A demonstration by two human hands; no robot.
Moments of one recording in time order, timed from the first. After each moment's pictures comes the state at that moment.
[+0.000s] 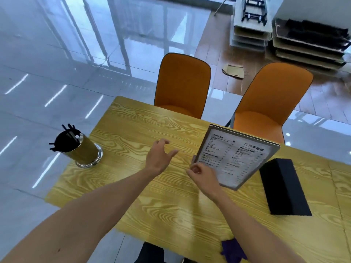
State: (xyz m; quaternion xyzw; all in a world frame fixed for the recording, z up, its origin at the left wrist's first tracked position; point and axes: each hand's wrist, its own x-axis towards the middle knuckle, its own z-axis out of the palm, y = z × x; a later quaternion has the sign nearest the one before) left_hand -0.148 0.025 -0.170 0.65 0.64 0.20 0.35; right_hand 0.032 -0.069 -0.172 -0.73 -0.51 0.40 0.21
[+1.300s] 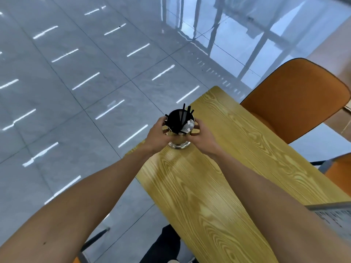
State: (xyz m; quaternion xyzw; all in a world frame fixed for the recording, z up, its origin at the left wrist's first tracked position) left_hand -0.445 0.056 -0.188 0.40 0.69 0.39 0.46; right_hand -0.261 0.124 -0.185 -0.49 -0.62 0.58 0.19
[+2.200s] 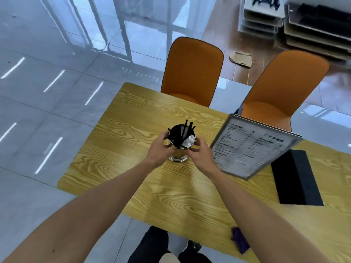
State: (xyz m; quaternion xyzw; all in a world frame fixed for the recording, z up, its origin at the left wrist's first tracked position) left_hand -0.199 0.023 -0.192 0.56 0.54 0.30 0.56; right_hand -0.022 -0.022 -0.186 -0.70 -0.45 0.46 0.32
